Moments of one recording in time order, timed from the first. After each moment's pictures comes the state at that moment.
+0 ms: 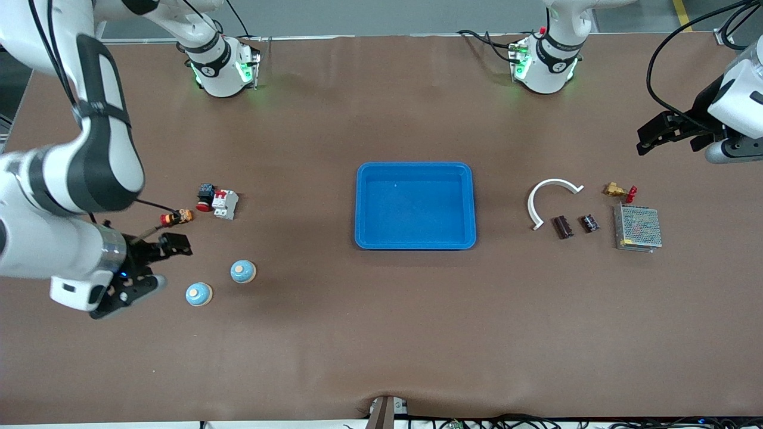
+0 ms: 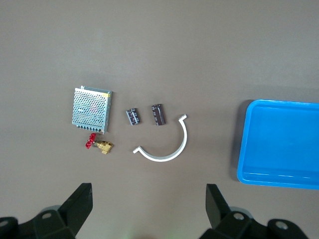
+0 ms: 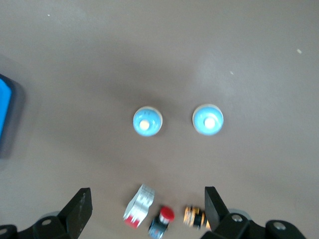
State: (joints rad) left arm 0.05 -0.06 -0.13 -1.63 0.01 1.56 -0.13; right arm 0.06 0.54 0.05 -1.14 0.05 1.55 -0.32
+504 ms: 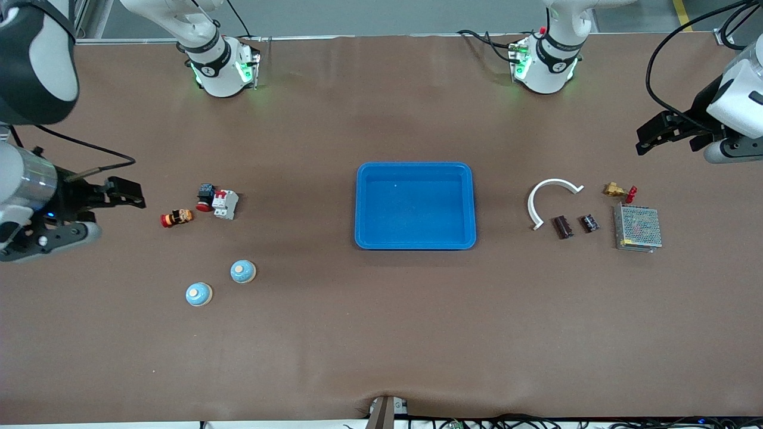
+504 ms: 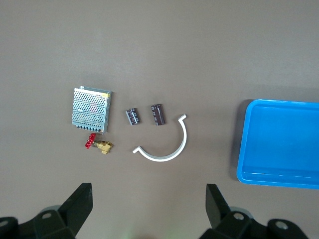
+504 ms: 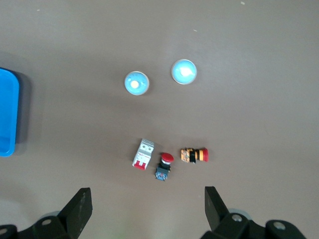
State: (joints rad) left arm 0.05 -0.06 -0.13 -1.63 0.01 1.56 -0.13; right arm 0.05 0.36 0.02 -1.15 0.00 1.36 -0.18
